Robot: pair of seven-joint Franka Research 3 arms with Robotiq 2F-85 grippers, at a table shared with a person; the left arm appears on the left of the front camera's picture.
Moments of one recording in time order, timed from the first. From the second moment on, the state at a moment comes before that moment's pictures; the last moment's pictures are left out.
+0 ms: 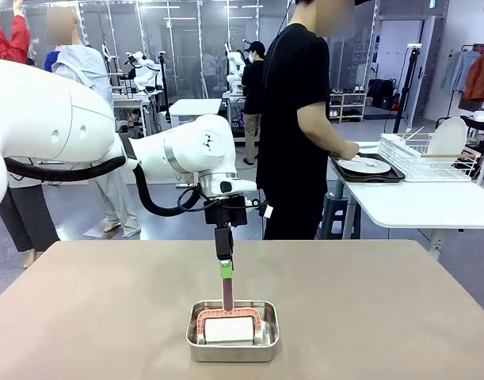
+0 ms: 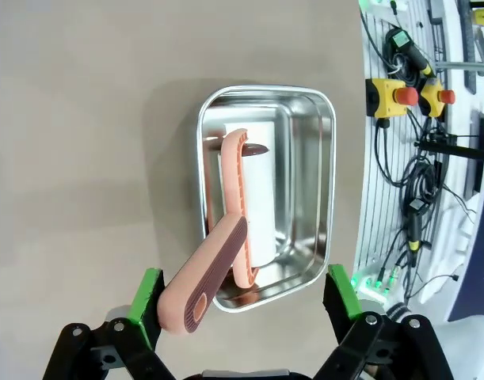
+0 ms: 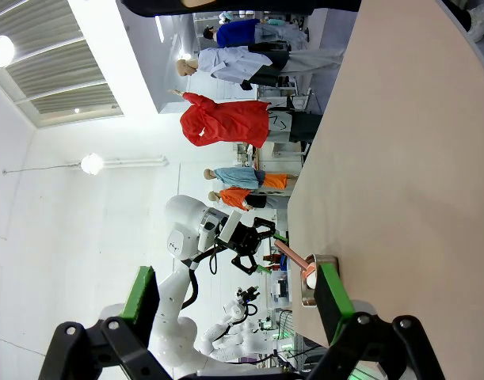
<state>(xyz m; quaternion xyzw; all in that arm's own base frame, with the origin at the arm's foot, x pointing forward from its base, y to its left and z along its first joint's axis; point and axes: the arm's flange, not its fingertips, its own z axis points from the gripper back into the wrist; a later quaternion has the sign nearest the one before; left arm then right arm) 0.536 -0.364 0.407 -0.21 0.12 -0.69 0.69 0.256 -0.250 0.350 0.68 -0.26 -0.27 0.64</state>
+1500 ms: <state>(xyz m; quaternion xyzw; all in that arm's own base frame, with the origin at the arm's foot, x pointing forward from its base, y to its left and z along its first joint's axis) 0.546 -0.371 0.375 -0.22 0.16 -0.69 0.67 0.256 -0.250 0.350 0.68 -0.26 -0.27 0.64</state>
